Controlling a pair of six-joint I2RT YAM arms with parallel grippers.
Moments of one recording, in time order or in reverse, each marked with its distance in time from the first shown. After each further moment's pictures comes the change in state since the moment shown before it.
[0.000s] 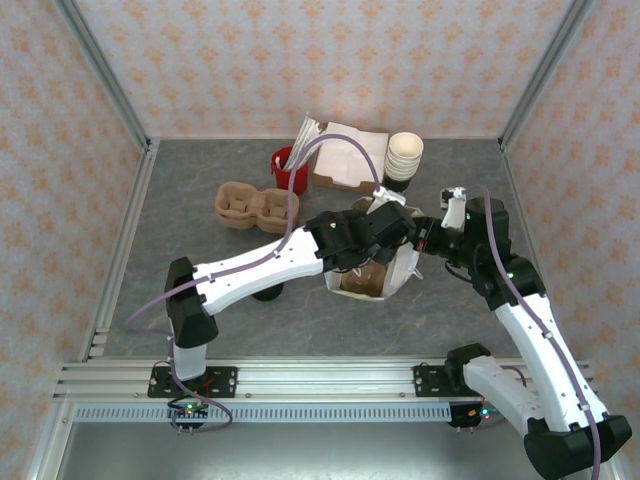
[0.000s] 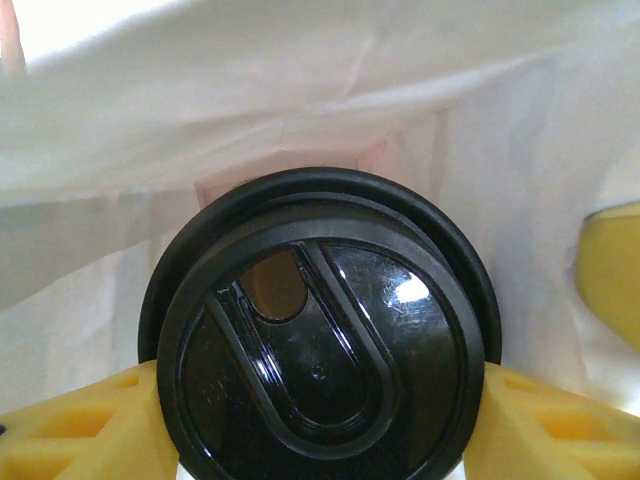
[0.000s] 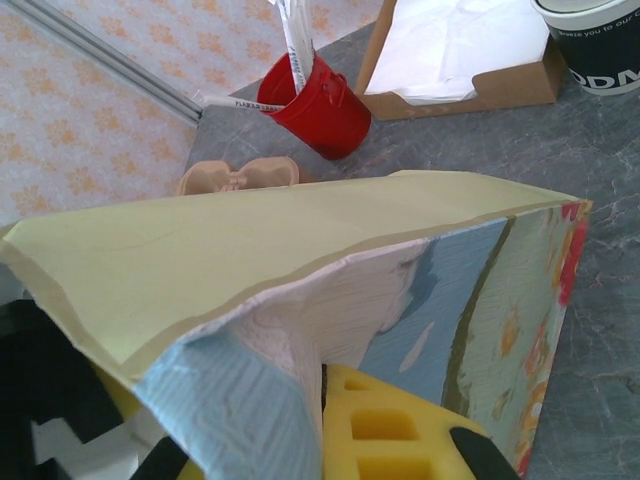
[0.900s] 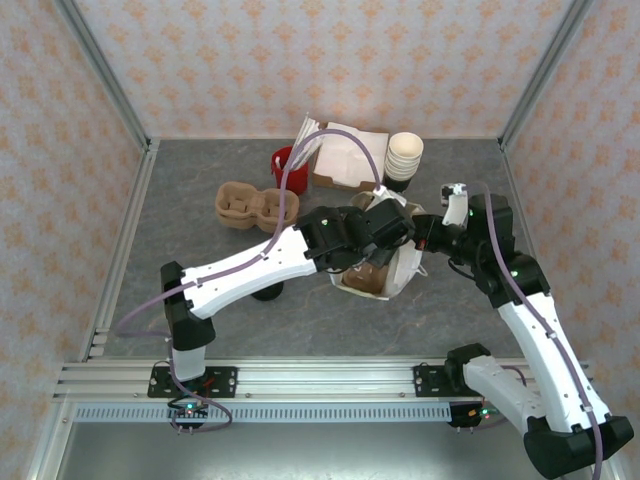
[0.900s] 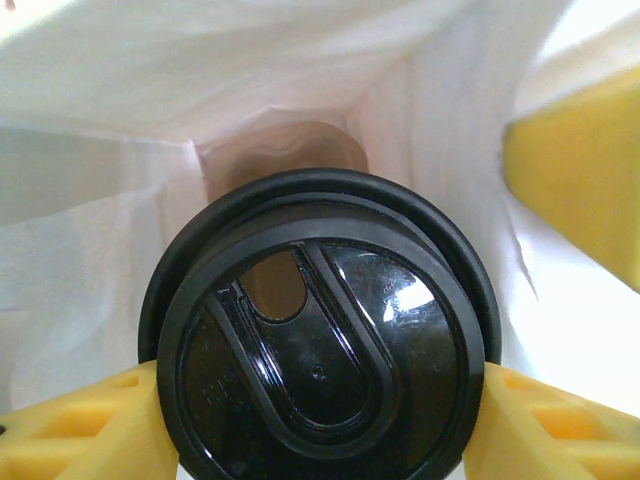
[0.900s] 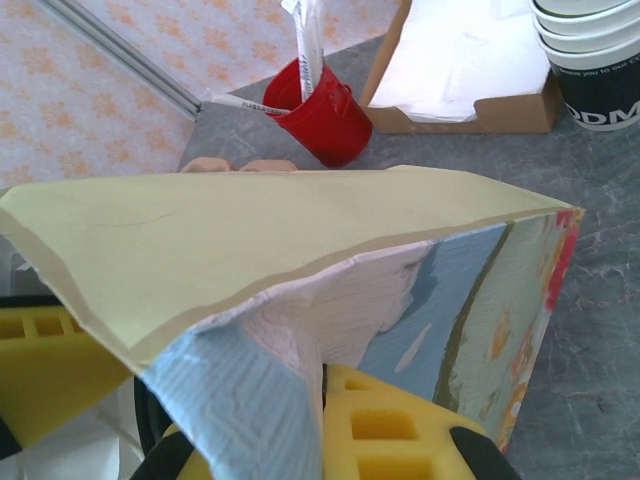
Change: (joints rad) left arm -0.030 -0.028 0.114 -0.169 -0.002 0.026; right arm 0.000 0.007 0.058 -0.044 0.006 -0.093
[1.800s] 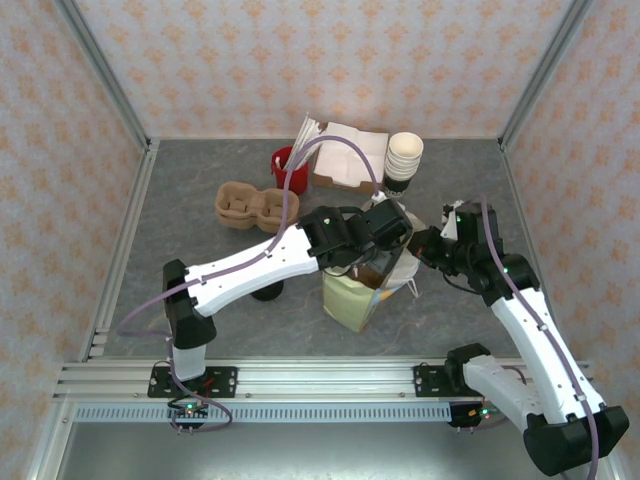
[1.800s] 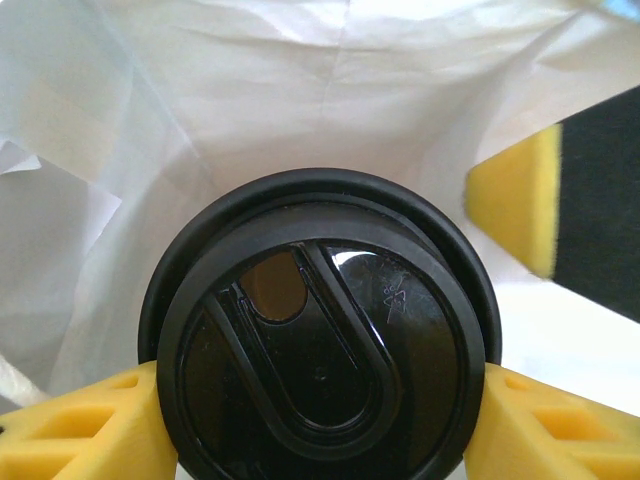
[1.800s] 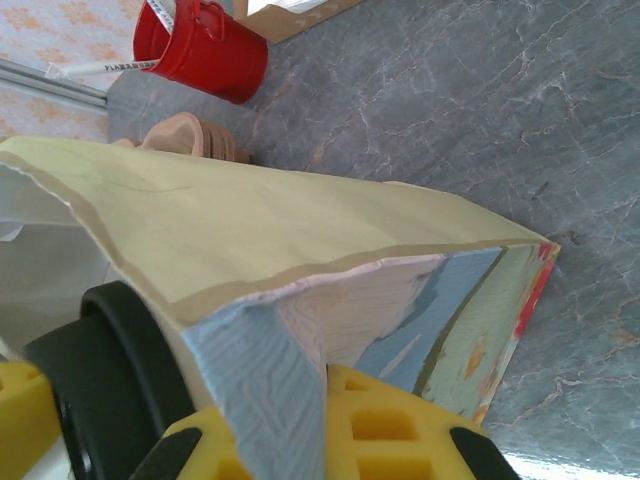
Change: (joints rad) left arm 0.023 0.016 -0.034 -0.007 0.177 -0.050; right arm 0.000 0.026 -0.071 -0.130 0.048 0.261
